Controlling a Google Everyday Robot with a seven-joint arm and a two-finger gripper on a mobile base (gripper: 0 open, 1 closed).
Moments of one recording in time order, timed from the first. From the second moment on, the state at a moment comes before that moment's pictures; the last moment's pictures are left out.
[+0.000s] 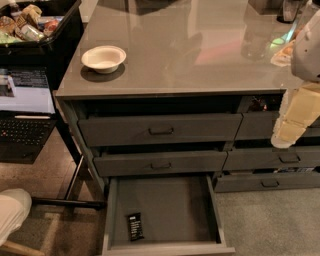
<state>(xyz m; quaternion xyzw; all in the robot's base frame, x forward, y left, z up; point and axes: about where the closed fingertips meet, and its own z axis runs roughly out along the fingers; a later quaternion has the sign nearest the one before) 0.438 -0.216 0.977 -0.60 0.78 -0.04 0.16</state>
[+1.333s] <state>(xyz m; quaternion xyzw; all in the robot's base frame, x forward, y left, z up) 0.474 -0.206 0.842 -0.57 0.78 0.04 0.25</state>
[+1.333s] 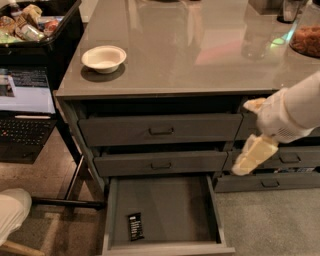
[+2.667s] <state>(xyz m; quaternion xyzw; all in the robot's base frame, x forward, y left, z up) 0.498 -0.101 0.709 -0.56 0.70 0.18 0.40</state>
